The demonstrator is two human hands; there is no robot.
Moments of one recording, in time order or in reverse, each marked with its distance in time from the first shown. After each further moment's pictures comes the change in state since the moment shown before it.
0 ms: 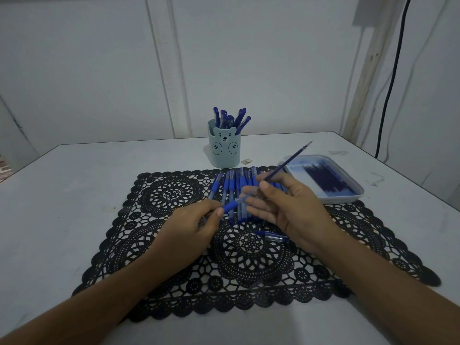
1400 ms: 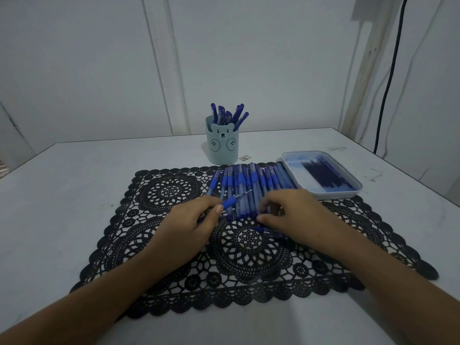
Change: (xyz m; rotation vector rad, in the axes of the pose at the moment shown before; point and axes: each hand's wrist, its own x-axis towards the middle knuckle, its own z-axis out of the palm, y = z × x) left_hand 0.000 0.002 0.000 -0.026 -0.016 0.019; right_hand -0.009 -0.010 -0.014 -1.516 -0.111 -0.181
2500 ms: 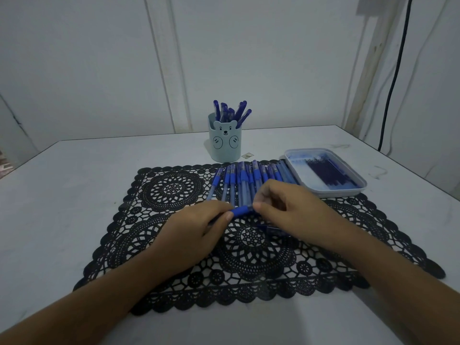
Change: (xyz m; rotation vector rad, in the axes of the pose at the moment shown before) left_hand -0.003 -0.010 0.004 0.192 0.010 0.264; right_hand -0.003 -0.010 -0.002 0.324 -0.007 -0.071
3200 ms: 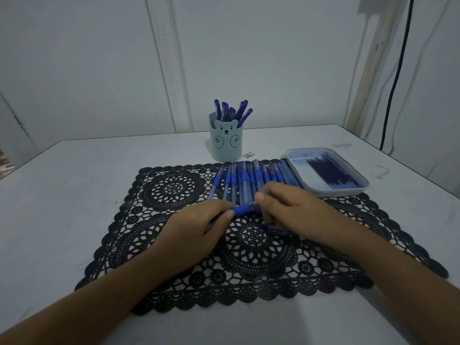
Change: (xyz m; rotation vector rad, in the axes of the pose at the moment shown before) left_hand 0.000 0.000 0.000 -0.010 0.017 0.005; right_hand 0.000 0.000 -0.002 0.043 -0.052 0.062
